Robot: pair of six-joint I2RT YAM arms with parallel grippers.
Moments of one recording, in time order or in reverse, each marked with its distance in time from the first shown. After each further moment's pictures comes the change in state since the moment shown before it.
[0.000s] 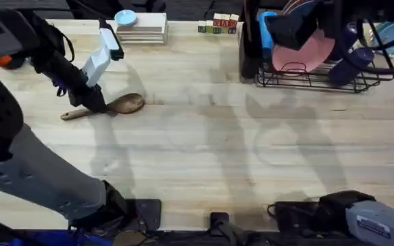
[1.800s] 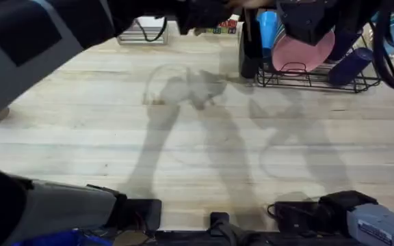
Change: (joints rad) left arm -0.649 -0.284 0.009 0.885 0.761 -0.834; right arm 0.000 -0.106 0.000 0.010 0.000 -0.004
